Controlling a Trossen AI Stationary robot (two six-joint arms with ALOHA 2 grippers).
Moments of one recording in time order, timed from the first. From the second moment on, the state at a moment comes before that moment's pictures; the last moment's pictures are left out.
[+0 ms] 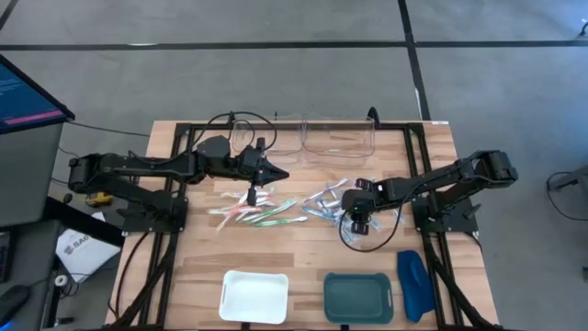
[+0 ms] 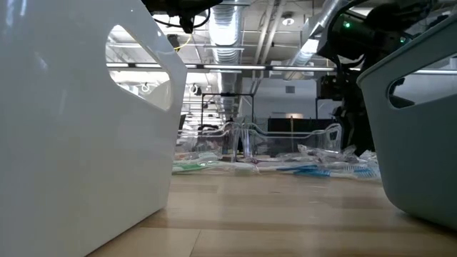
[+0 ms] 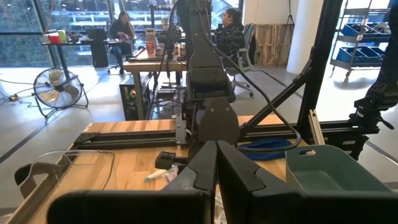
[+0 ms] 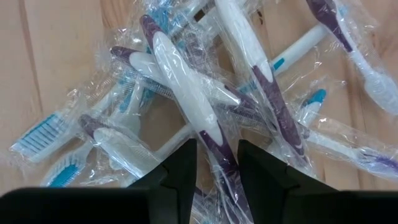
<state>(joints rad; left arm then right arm) 0.16 1.22 0.82 0.34 0.23 0.04 0.08 1.43 0.67 -0.46 0.17 0.18</state>
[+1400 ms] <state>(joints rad) 0.16 1.22 0.82 0.34 0.23 0.04 0.09 1.43 0.73 -0.55 0.16 0.20</state>
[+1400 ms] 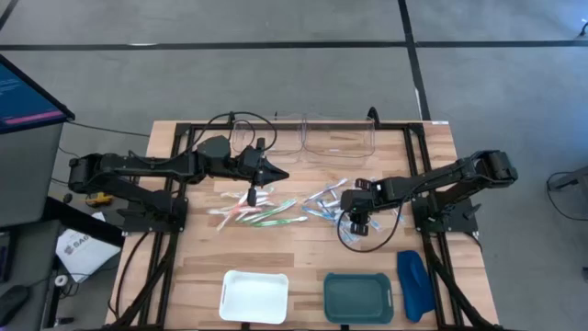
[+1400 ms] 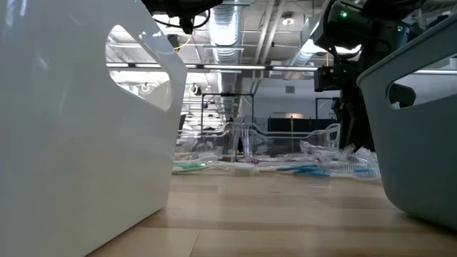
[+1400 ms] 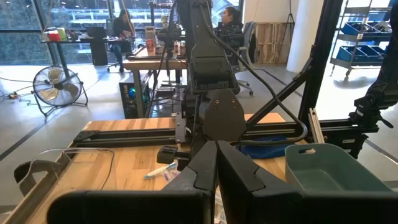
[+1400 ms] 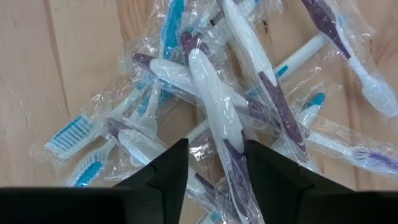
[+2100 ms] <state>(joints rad) 0.16 1.22 0.82 0.34 0.23 0.02 0.06 1.43 0.69 -0.54 0.18 0.20</state>
